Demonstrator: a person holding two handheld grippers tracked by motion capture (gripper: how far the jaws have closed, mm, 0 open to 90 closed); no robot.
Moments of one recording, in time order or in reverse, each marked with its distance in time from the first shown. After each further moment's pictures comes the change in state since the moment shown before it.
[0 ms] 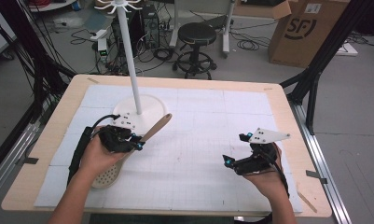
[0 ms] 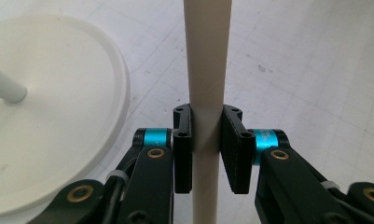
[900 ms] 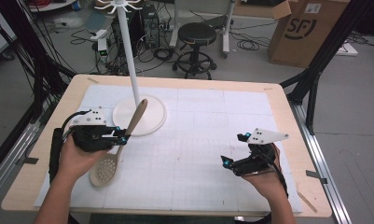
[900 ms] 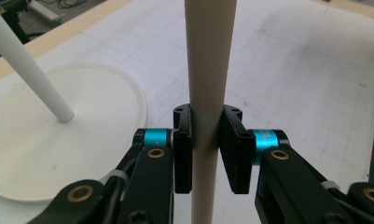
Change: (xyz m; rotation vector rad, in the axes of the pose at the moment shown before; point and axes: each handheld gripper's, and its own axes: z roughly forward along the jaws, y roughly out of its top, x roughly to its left) left arm 0.002 -0.010 -0.062 -0.221 0.019 -0.051; right arm 0.005 0.003 0.001 -0.004 0.015 -0.012
